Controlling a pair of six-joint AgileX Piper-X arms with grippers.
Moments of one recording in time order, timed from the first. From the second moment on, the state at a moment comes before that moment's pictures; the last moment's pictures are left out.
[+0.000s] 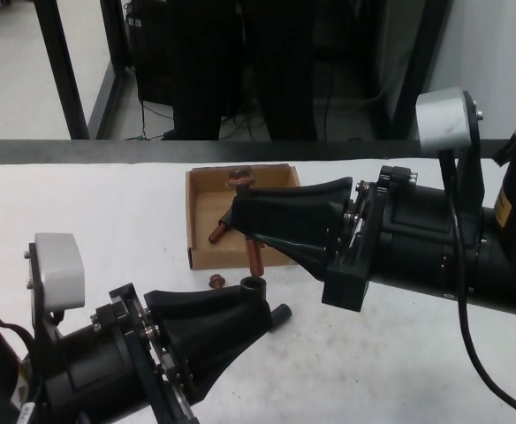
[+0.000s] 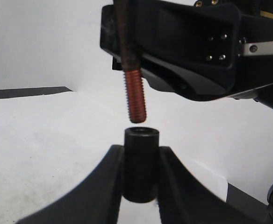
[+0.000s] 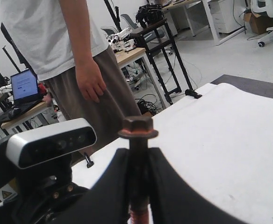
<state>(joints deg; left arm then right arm) -37.8 67.9 -7.6 -60.9 27.3 -23.3 41.7 69.3 -34.2 -27.7 -26.9 21.3</state>
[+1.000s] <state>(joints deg) -37.8 67.9 -8.4 -60.6 28.2 -24.2 44.5 69.0 -34.2 -26.1 -26.6 21.9</state>
